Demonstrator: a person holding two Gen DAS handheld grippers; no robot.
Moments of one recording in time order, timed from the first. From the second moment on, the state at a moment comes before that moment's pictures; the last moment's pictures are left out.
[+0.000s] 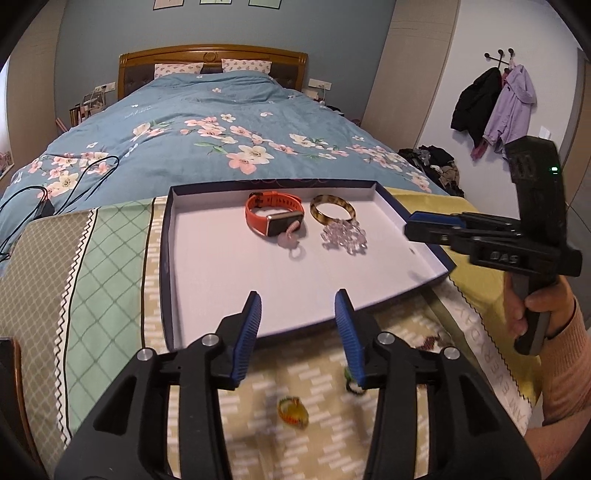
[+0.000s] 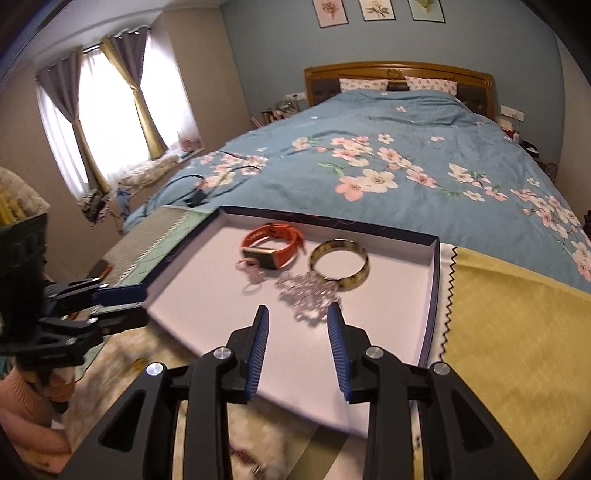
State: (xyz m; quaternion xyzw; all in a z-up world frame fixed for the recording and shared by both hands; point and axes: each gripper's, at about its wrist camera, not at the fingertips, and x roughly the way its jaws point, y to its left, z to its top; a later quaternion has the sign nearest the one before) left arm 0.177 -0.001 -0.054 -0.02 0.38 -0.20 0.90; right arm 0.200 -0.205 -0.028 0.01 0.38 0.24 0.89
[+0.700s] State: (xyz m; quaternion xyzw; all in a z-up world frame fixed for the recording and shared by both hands) left arm 0.123 0.006 -0.073 -0.03 0.38 -0.20 0.90; right arm 0.102 -0.207 -0.070 0.01 0.46 0.23 0.86
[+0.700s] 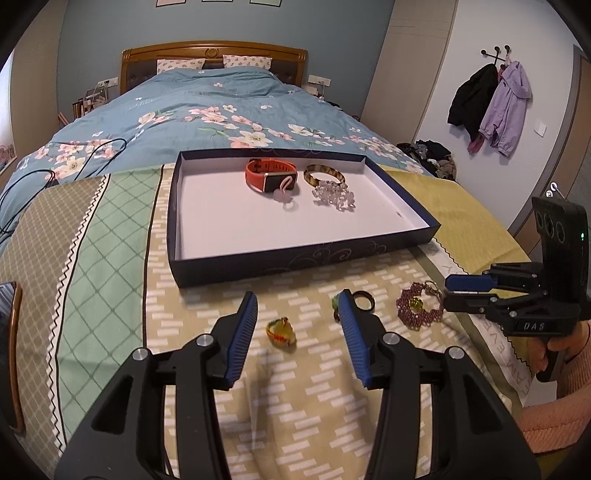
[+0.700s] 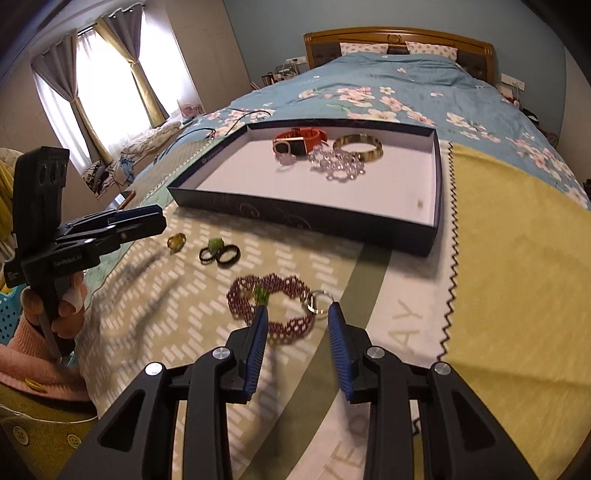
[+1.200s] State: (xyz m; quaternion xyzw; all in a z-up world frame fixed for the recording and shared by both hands) left arm 0.111 0.006 -0.076 -0.03 0.38 -0.21 0.90; right arm 0.101 -0.198 -0.076 0.00 0.46 0.22 0.86
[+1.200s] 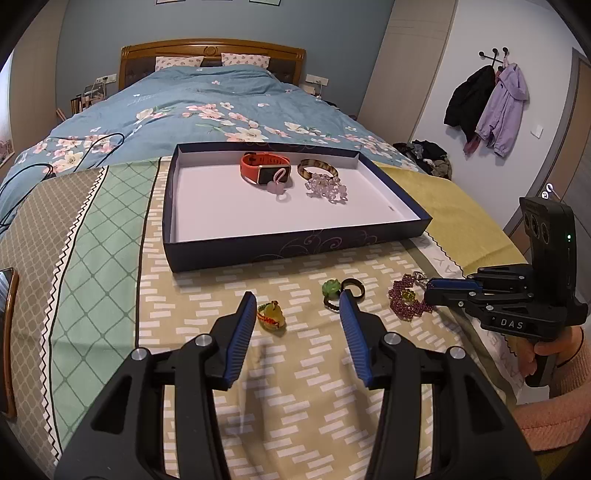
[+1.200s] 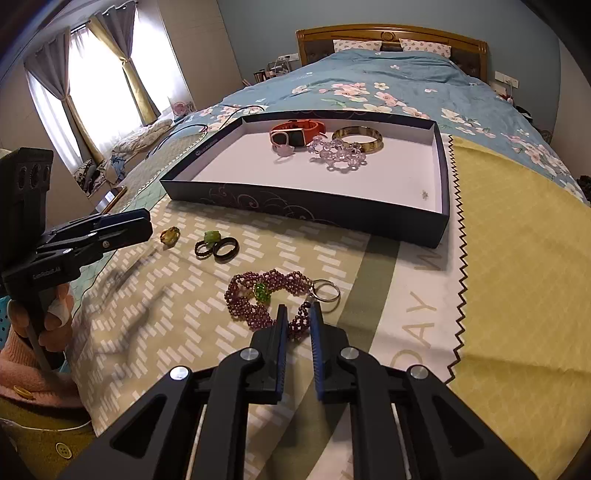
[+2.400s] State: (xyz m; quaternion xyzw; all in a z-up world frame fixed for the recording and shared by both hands) left arm 0.110 0.006 -0.086 -0.02 0.39 -0.21 0.90; right arm 0.099 -0.189 -0.023 0.07 0.38 0.29 0.88
